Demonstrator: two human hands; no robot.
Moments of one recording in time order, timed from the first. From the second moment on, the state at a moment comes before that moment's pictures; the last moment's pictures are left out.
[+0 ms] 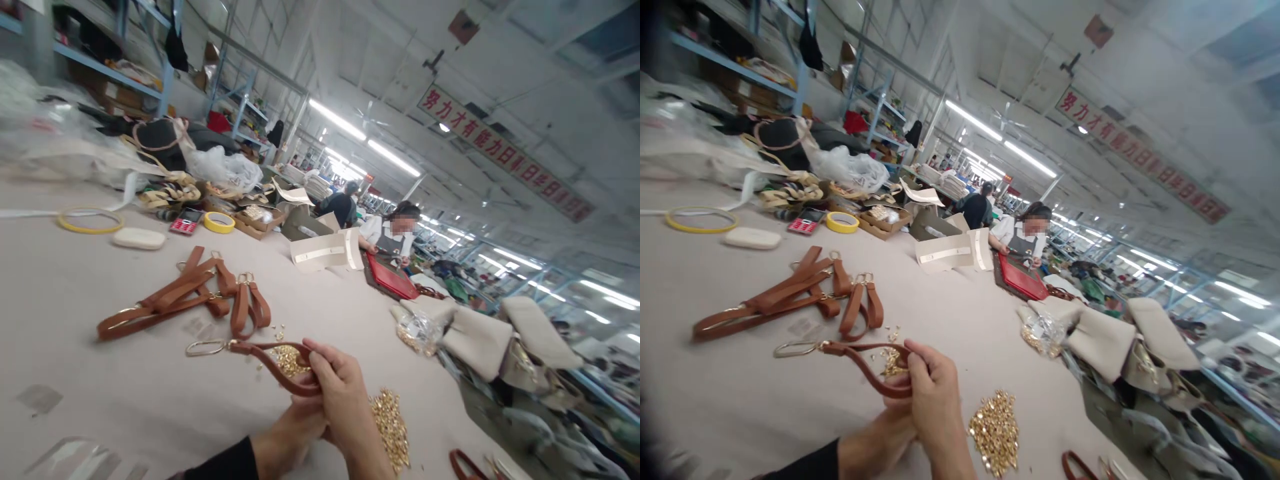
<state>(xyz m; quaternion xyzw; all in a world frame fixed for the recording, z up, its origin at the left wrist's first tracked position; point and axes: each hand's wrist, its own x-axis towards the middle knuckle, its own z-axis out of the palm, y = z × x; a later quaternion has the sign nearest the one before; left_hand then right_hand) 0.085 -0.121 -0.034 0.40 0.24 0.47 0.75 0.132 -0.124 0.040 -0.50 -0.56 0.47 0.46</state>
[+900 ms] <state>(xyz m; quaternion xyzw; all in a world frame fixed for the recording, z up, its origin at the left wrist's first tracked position) 0.043 -0.099 0.001 0.40 0.39 0.60 0.57 0.203 -0.161 -0.029 -0.50 -0.83 0.04 0.24</state>
